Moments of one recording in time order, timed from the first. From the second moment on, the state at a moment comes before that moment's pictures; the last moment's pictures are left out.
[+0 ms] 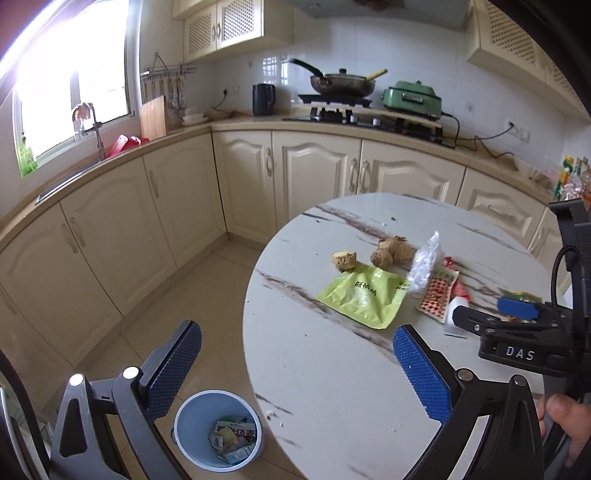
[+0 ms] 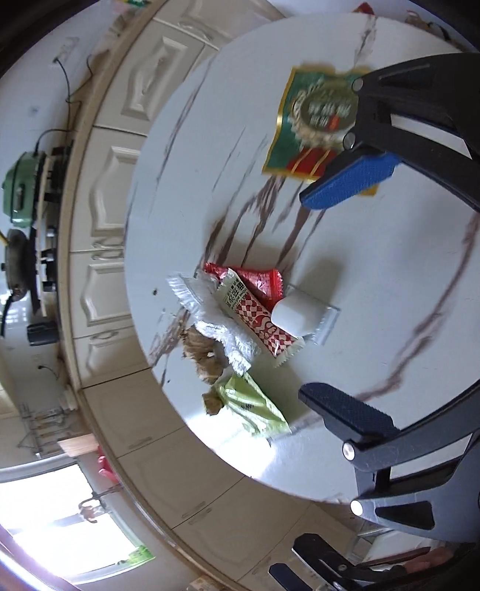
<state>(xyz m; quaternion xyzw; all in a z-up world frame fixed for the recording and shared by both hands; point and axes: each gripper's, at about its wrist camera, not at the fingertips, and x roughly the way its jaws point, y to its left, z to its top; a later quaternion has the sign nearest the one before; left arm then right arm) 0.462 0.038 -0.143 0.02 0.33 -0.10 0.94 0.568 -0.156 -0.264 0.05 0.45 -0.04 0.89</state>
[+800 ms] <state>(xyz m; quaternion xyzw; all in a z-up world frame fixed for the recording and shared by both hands) 0.655 -0.018 -0.192 0.05 0.42 -0.19 0.88 0.559 -0.197 -0.268 0.05 0.47 -0.03 0.88</state>
